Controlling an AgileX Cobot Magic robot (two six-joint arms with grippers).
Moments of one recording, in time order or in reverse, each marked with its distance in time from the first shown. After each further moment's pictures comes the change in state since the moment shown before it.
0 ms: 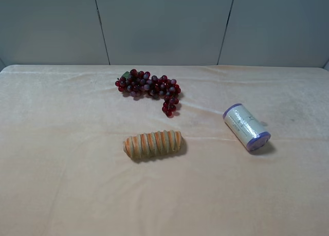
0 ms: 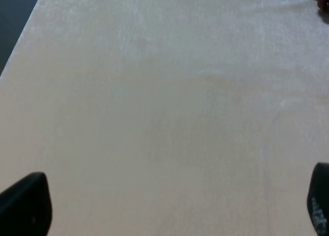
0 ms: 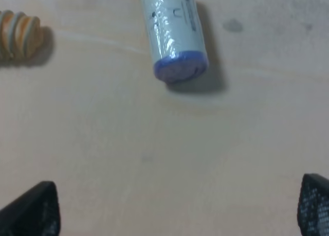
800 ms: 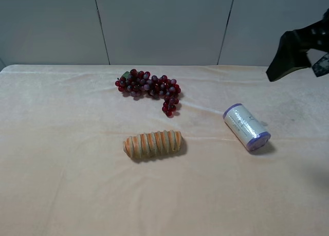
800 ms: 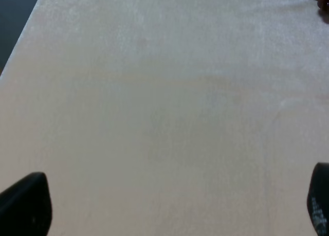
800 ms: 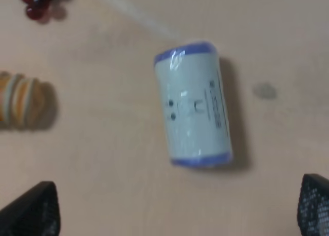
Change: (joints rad) left arm 0.000 0.000 0.000 0.000 0.000 0.000; right arm 0.000 0.804 -0.470 0.059 -0.043 -0.042
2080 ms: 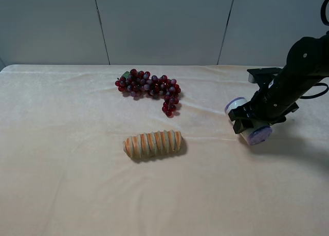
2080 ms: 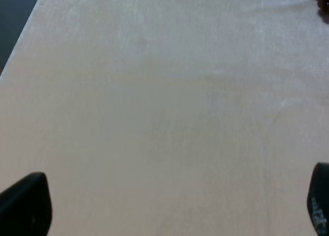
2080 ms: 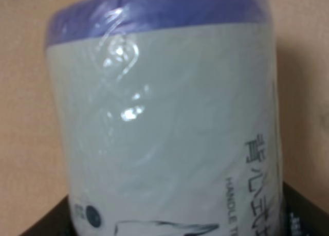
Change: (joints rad) left arm 0.000 0.000 0.000 0.000 0.000 0.000; right arm 0.000 0.561 0.247 0.003 -0.608 -0.037
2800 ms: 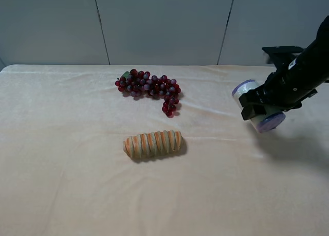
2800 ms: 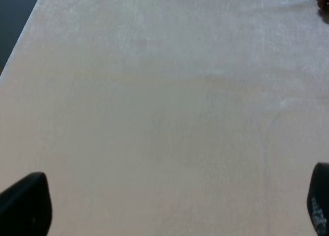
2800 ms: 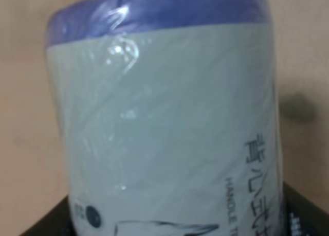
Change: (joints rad) left arm 0.000 0.000 0.000 0.000 0.000 0.000; right arm 0.000 -0.166 0.000 -0.003 0.090 0.000
